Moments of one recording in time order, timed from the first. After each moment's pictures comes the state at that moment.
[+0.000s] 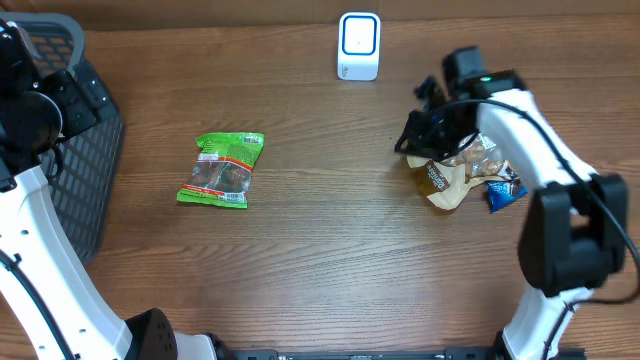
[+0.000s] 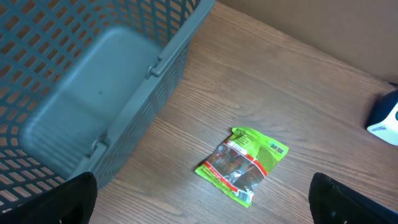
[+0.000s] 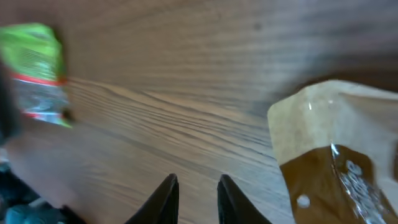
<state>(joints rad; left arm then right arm) 0.37 1.61 2.25 -1.52 -0.01 -0.16 0.20 2.00 1.57 -0.99 -0.51 0.24</state>
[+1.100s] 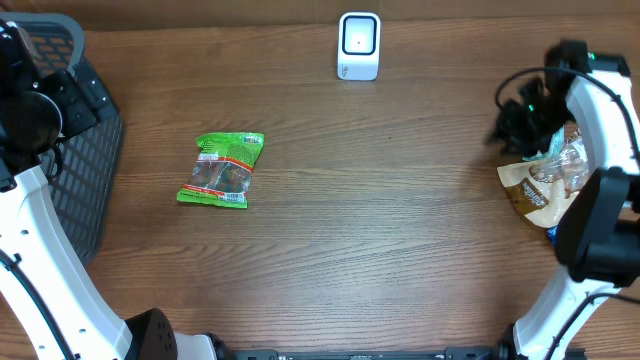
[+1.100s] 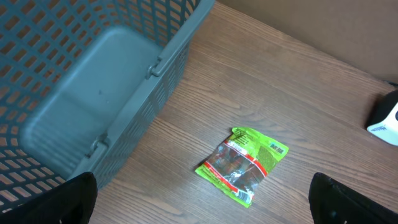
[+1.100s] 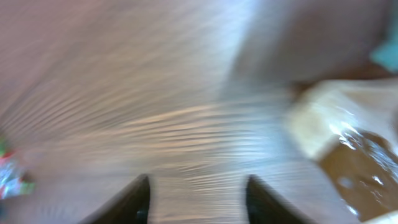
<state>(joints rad) 0.37 1.61 2.25 -1.52 -0.01 -0.16 -0.12 2.03 1.78 -1.30 -0.36 0.22</state>
